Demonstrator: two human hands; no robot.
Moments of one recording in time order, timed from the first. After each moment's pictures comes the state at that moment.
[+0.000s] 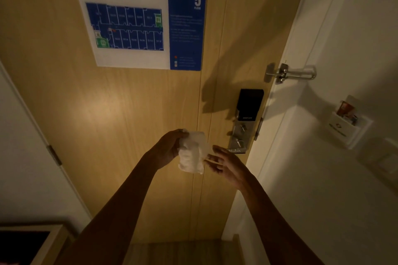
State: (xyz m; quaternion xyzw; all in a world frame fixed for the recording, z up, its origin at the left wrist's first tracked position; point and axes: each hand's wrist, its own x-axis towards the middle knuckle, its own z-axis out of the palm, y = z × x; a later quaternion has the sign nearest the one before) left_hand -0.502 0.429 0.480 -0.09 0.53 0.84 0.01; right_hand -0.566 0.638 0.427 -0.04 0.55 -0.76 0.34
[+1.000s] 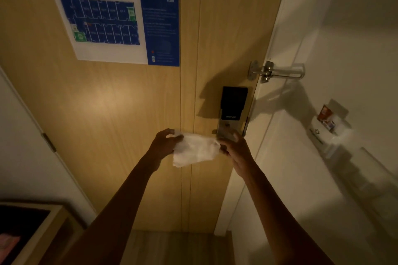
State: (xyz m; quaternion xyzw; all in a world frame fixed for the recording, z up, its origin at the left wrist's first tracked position) left_hand -0.520 0.502 0.473 -0.24 0.68 0.69 -0.12; right_hand -0.622 0.707 0.460 -0.10 0.67 -0.72 0.18
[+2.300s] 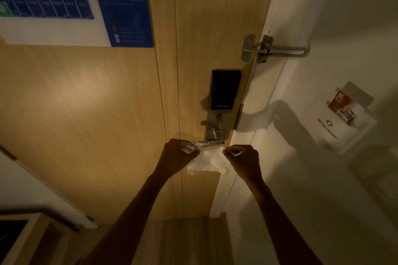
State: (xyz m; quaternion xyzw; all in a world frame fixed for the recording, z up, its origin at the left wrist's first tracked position) left_hand -0.577 0.539 0.400 -0.09 0.87 0.47 -0.13; right_hand -0.644 0.747 0.389 -0.14 0.89 -0.44 -0.05
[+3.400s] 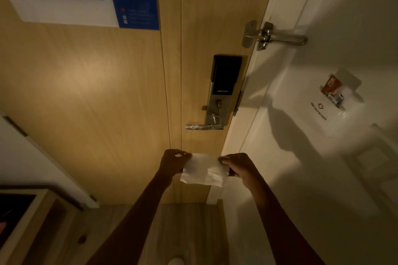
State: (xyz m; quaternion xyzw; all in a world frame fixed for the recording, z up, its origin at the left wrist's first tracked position) left_hand -0.522 0.568 0.367 -0.33 0.70 0.64 -0.03; right_hand -0.605 0.764 0.371 0.06 0.78 -0.56 0.27
